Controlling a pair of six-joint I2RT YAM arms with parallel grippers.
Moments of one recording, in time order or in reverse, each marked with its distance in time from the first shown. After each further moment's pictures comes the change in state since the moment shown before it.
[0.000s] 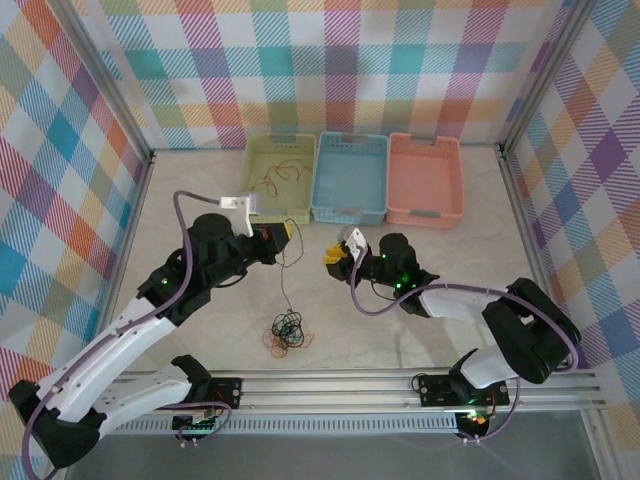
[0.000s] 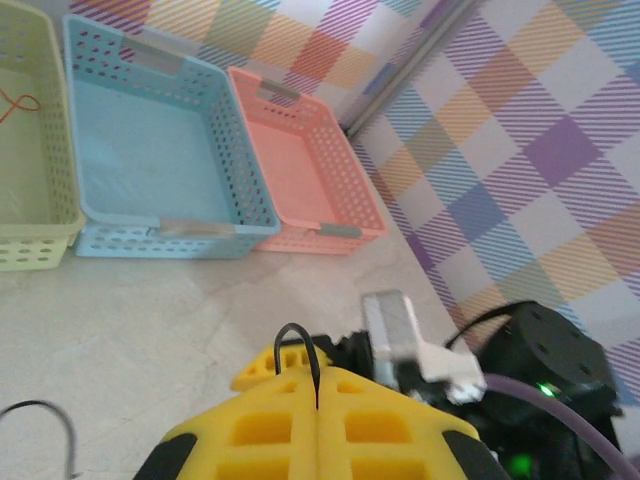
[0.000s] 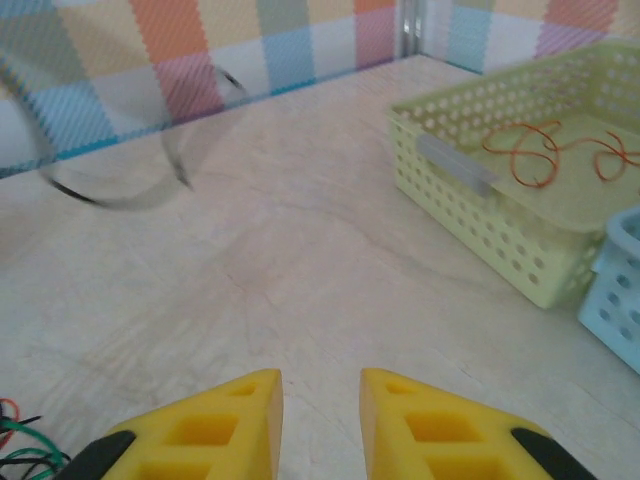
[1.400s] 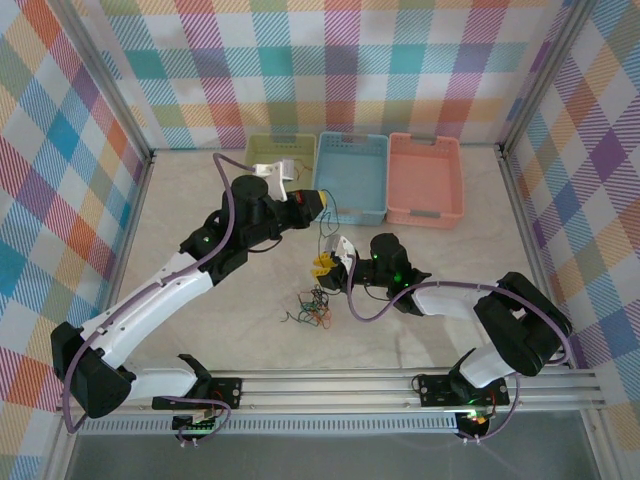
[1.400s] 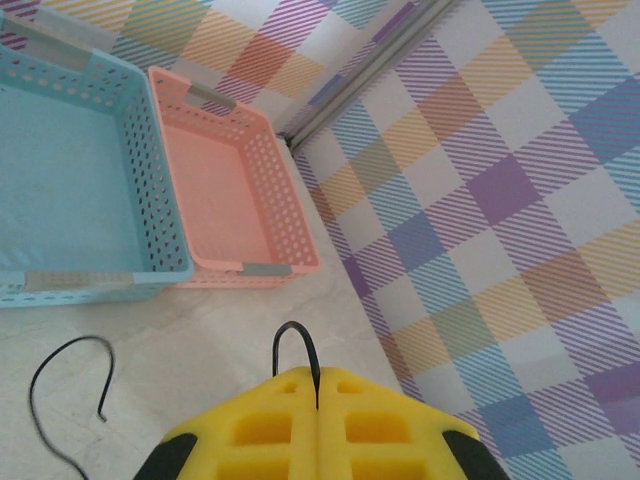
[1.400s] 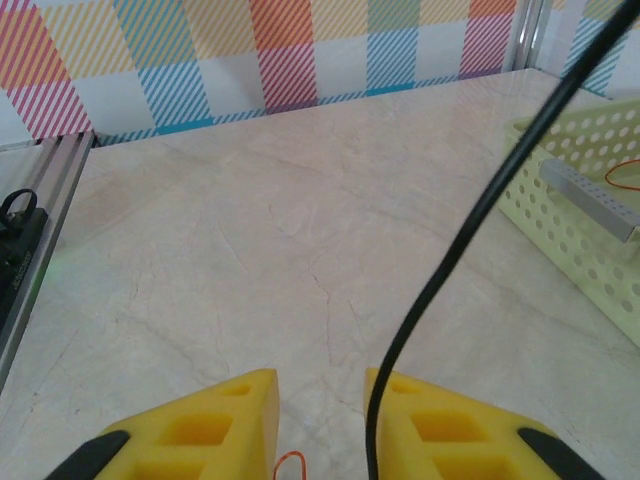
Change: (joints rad) left arm -0.006 0.312 0.214 0.155 0.105 -0.124; right arm 0.051 0.054 0.042 -0.014 -0.130 -0.079
